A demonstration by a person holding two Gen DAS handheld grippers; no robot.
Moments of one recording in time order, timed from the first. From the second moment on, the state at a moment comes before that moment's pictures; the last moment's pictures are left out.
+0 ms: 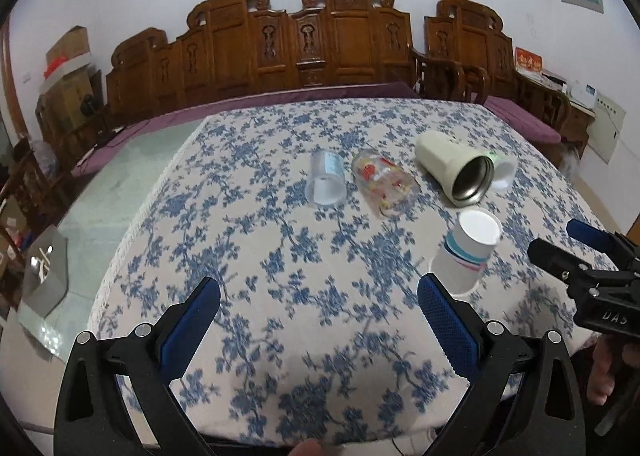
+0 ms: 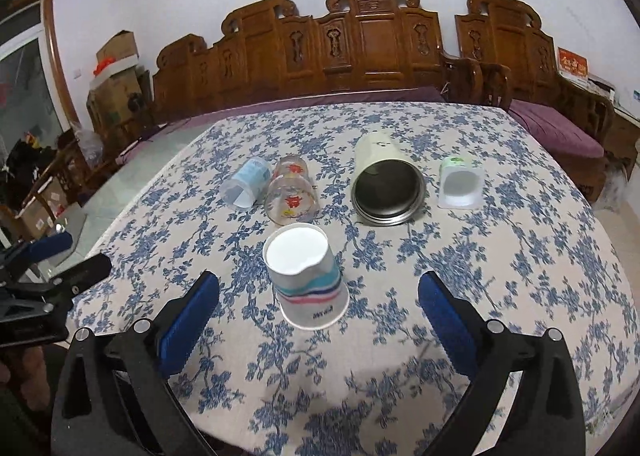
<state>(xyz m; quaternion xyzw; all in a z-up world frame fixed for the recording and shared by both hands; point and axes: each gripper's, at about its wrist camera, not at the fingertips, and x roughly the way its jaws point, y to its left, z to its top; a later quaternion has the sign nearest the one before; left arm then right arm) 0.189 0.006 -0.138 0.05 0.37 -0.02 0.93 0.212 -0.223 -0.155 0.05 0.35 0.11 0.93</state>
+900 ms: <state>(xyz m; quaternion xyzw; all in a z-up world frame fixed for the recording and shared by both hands) 0.090 -0.032 -0.050 0.04 0.28 -0.05 0.96 0.104 -0.269 -0.062 0.06 0.25 0.09 0.96</state>
